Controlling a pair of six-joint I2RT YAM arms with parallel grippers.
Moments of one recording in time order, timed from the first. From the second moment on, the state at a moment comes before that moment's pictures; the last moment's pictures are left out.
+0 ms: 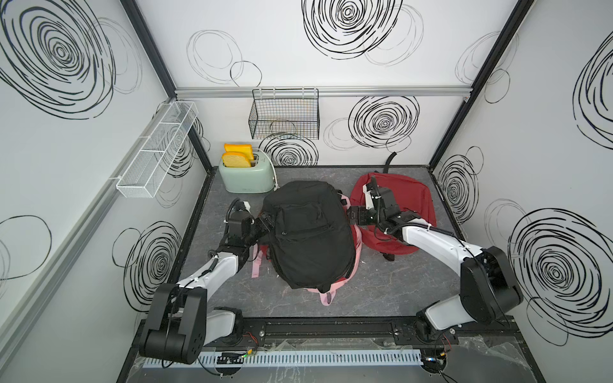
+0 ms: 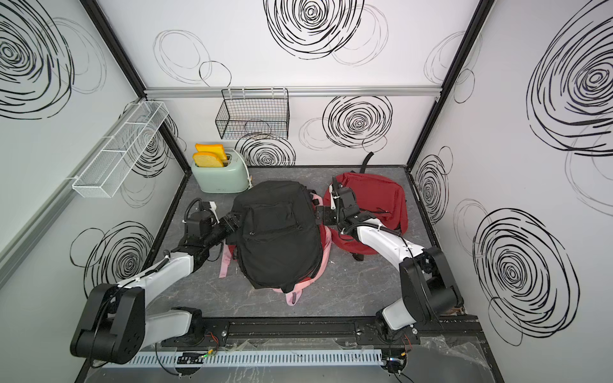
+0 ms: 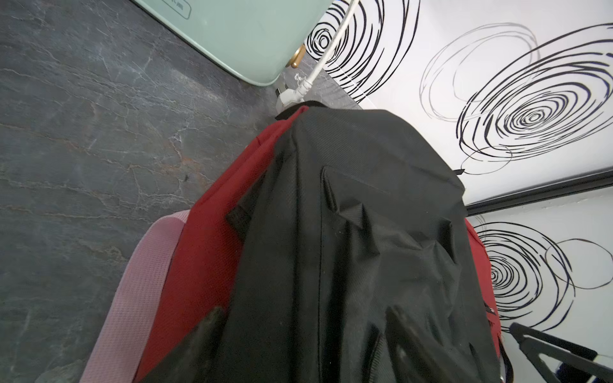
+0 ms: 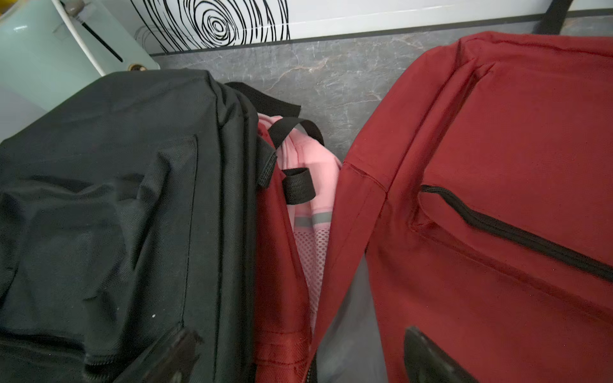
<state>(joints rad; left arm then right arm) -0.09 1.26 0.51 0.23 0.20 -0.74 0.47 1.51 0.97 -0.22 0.00 0.35</state>
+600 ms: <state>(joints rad) -0.10 1.25 0.51 0.23 0.20 -0.73 0.49 1.54 0.99 -0.20 -0.01 0.35</state>
